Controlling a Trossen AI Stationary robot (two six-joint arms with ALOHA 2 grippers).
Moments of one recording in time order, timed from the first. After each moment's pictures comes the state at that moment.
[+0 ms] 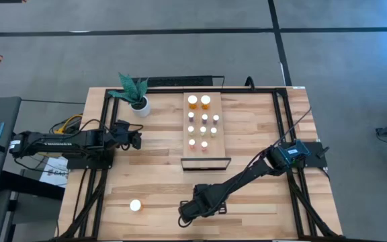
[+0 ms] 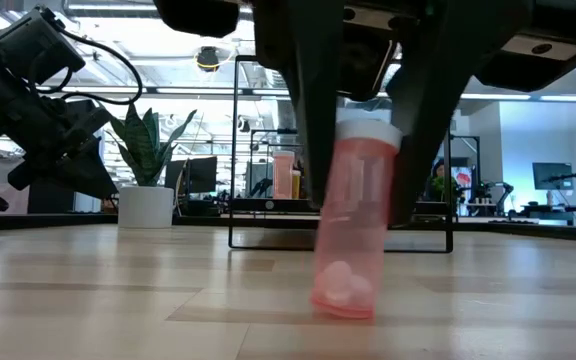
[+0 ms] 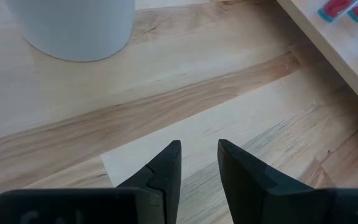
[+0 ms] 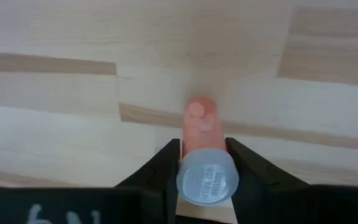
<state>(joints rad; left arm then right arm) 0.12 0.48 0.16 -0.46 -0.45 -0.88 0.49 2.36 2.06 -1.01 -0.09 2.02</state>
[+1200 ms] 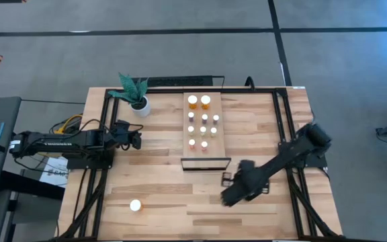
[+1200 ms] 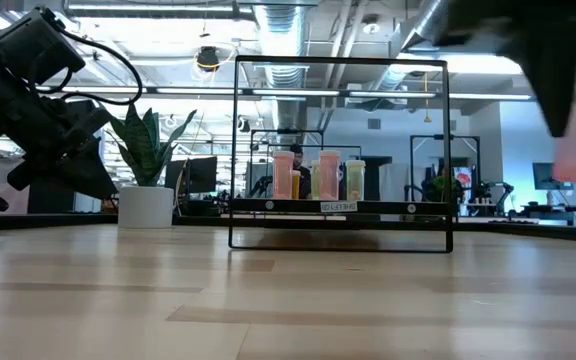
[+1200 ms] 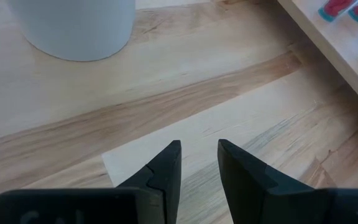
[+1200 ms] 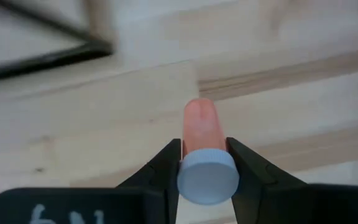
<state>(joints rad) 0.12 0.48 0.16 -0.47 -0.45 -0.88 0.56 1.80 1.42 -1.30 0.12 2.33</state>
